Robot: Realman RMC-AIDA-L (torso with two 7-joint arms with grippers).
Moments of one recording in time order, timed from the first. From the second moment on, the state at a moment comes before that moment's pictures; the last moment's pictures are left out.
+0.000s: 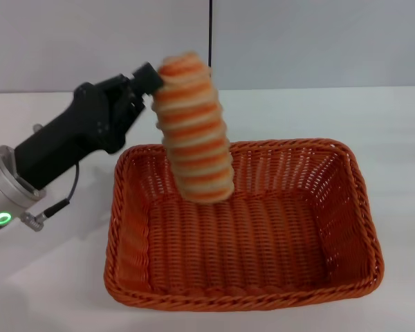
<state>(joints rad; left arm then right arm) -0.54 -2.06 -0.02 0.11 2.12 1.87 -0.97 0.32 2.01 -0.07 -0.39 1.62 1.46 -1.87</state>
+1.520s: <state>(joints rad) -0.21 -2.07 -0.64 -0.11 2.00 1.93 -0.30 0.33 2.05 -0.06 -0.39 1.78 1.45 -1.88</state>
